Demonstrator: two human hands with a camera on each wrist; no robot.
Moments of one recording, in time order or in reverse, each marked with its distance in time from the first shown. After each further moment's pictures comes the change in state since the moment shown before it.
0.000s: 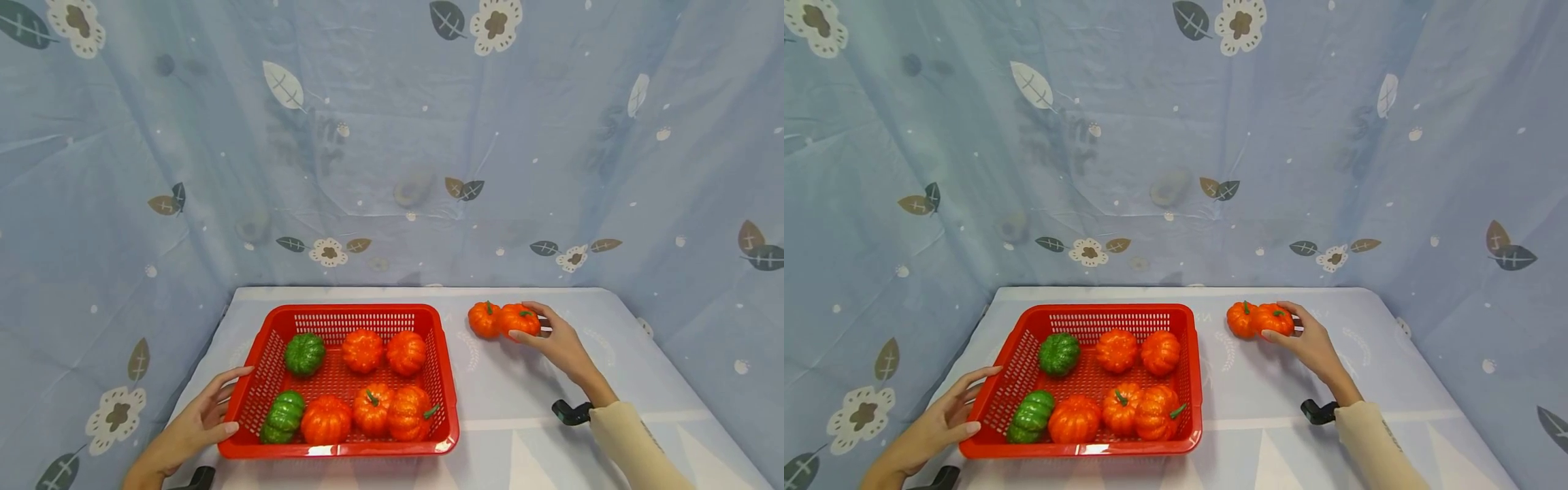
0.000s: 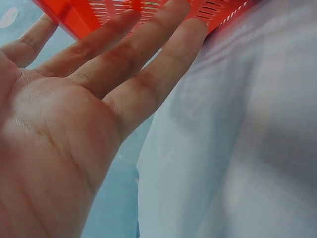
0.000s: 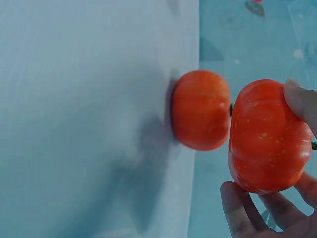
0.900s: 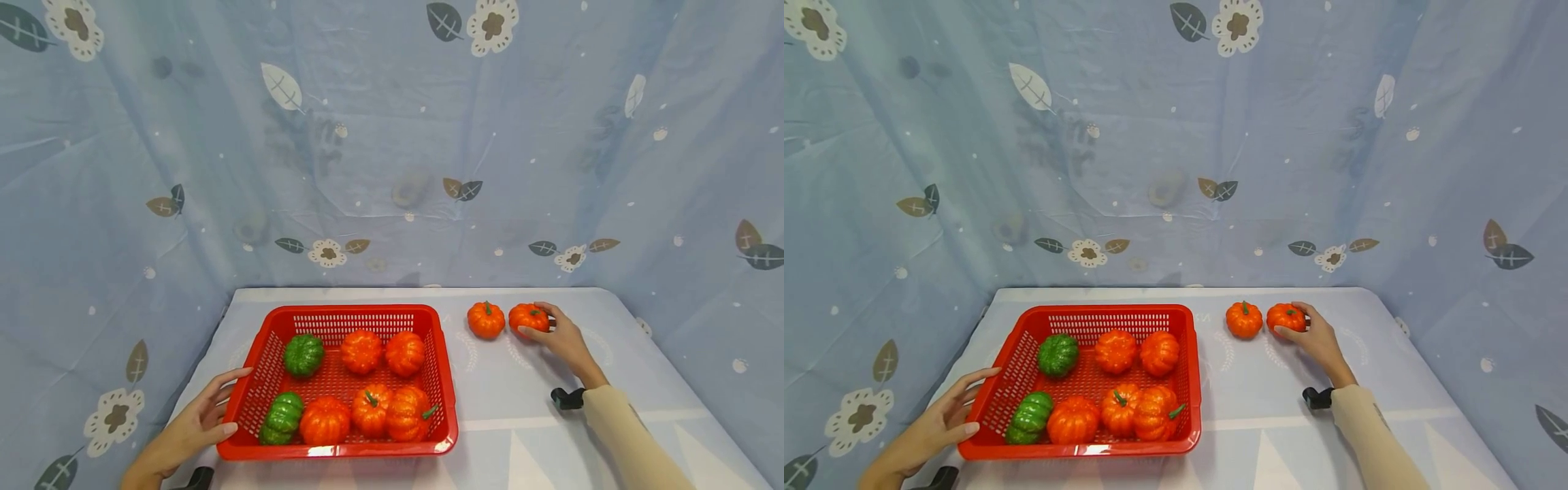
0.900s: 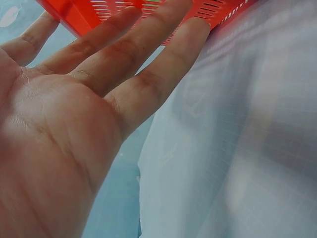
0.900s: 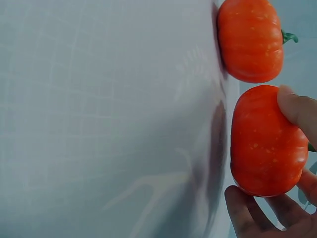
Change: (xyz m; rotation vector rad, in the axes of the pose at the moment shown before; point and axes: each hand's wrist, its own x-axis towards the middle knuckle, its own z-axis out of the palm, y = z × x) left_hand 0.000 0.001 -0.001 0.019 0.009 -0.031; right_hand 0.030 0.046 -0.006 -0.069 0.026 0.146
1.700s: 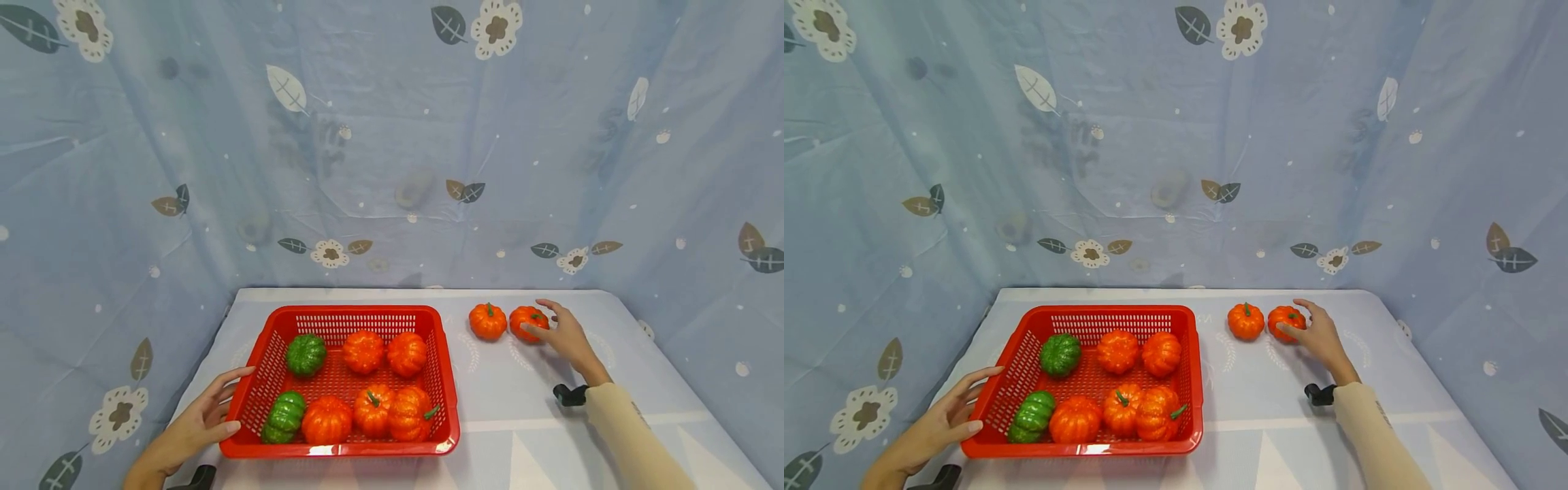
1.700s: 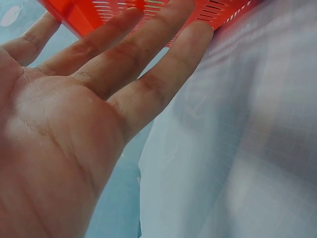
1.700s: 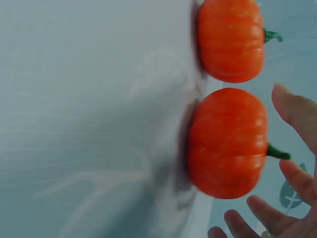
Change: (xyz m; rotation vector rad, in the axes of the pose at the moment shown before) left_hand 0.000 -0.001 0.000 -0.026 -0.025 0.030; right_hand 0.002 -0.017 -0.008 -0.046 -0.006 -0.054
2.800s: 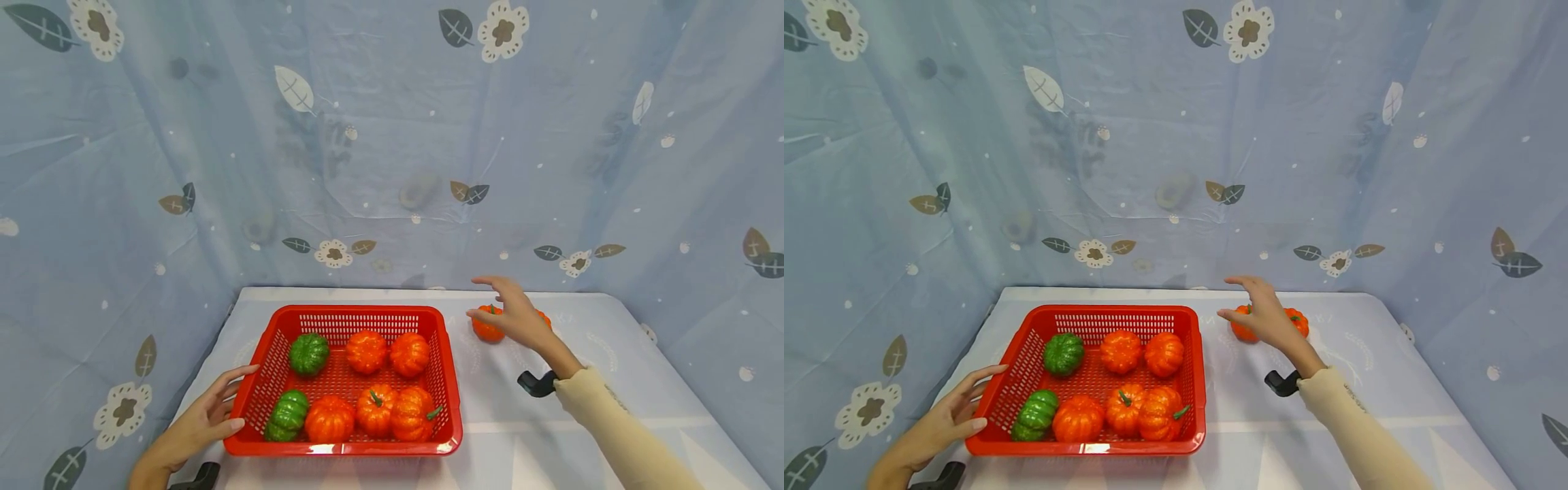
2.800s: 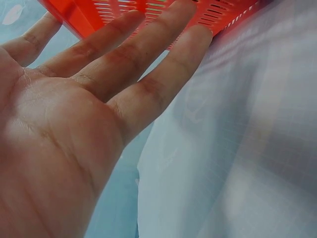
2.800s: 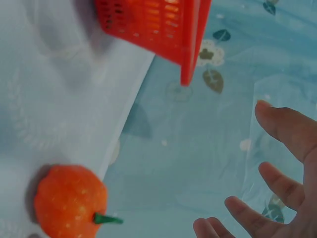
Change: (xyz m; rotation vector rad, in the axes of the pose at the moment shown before) left_hand 0.001 -0.002 0.002 0.030 0.038 0.001; right_hand -0.015 -0.143 0.027 -0.071 -0.069 -0.438
